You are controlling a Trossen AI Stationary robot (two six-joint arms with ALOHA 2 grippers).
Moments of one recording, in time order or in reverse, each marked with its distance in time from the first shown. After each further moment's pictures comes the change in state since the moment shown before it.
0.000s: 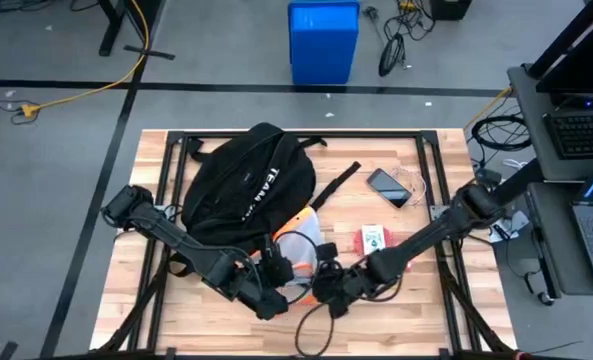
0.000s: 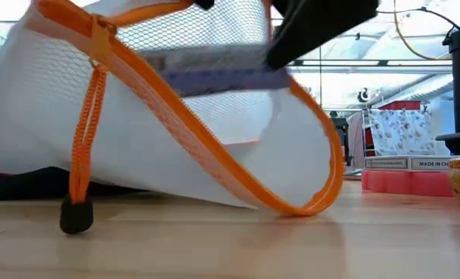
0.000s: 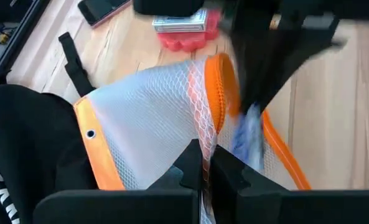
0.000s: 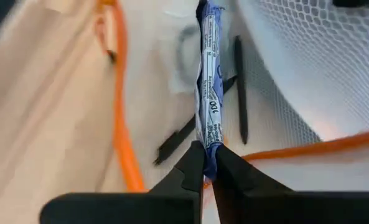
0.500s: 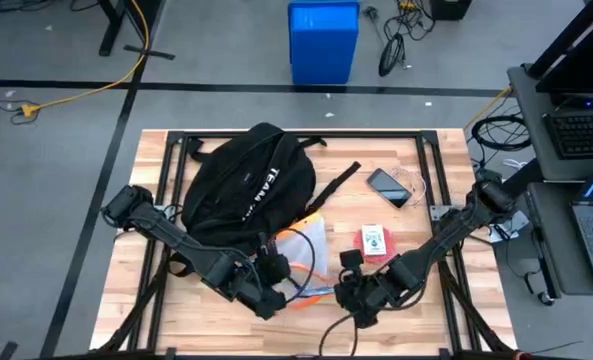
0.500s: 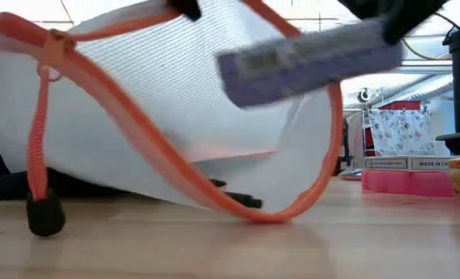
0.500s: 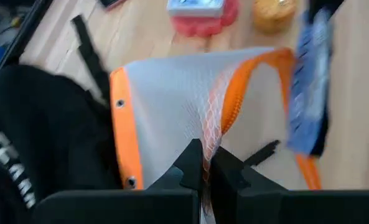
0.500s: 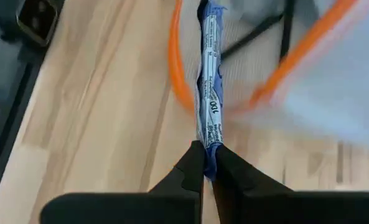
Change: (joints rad) left arm 0.000 0.000 0.000 -0.099 -0.023 -0.101; right arm 0.115 -0.096 0.001 -0.288 -0.102 0.235
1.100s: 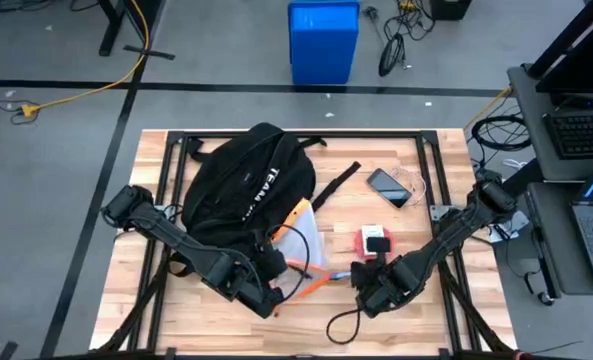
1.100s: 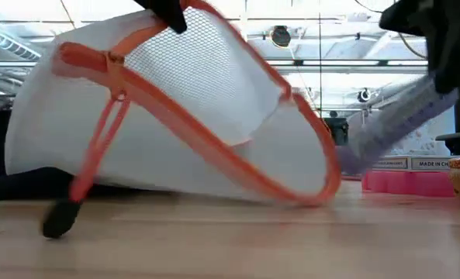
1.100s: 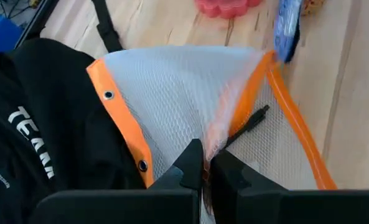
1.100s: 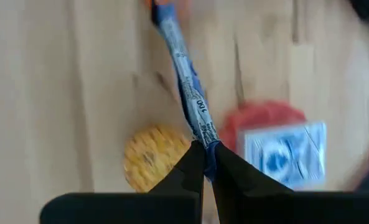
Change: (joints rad) left arm -0.002 0.000 -0.001 -0.086 -0.011 -0.081; right arm 0.006 -0.003 0.000 -0.427 0.001 0.335
